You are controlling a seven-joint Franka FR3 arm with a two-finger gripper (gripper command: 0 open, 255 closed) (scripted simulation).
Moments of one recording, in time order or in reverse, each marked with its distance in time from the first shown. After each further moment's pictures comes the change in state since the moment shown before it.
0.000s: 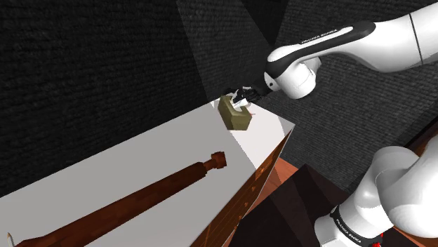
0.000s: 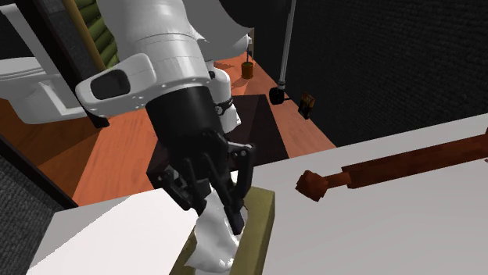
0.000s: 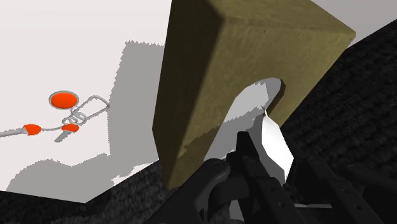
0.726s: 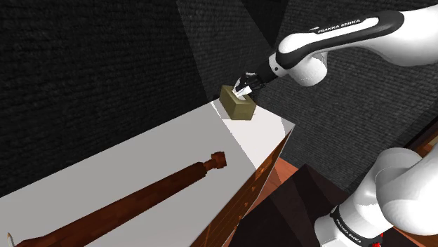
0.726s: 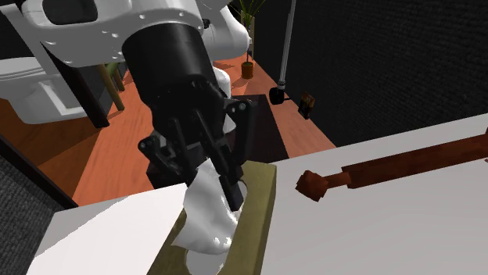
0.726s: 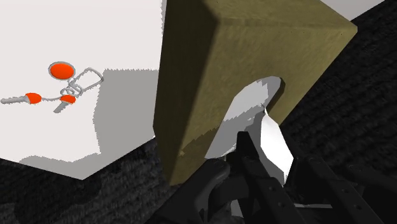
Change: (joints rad) arm -0.113 -0.093 0.077 0.034 -0.254 -0.111 0.240
